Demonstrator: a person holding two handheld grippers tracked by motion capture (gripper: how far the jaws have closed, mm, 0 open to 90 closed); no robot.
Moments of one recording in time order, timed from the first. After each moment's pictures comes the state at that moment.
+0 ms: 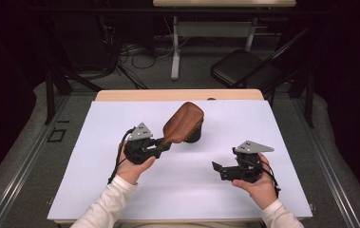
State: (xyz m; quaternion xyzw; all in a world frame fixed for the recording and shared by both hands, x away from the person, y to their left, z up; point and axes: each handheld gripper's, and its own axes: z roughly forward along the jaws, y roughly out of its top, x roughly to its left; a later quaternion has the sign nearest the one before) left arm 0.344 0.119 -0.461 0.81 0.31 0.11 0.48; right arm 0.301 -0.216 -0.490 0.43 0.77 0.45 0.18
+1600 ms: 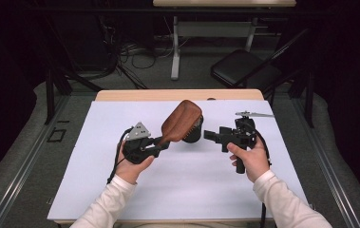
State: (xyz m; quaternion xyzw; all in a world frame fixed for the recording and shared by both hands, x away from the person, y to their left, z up) left arm 0.344 0.122 -0.460 0.80 0.31 0.12 0.49; right arm 0.360 -0.202 -0.436 0.50 0.68 0.52 0.04
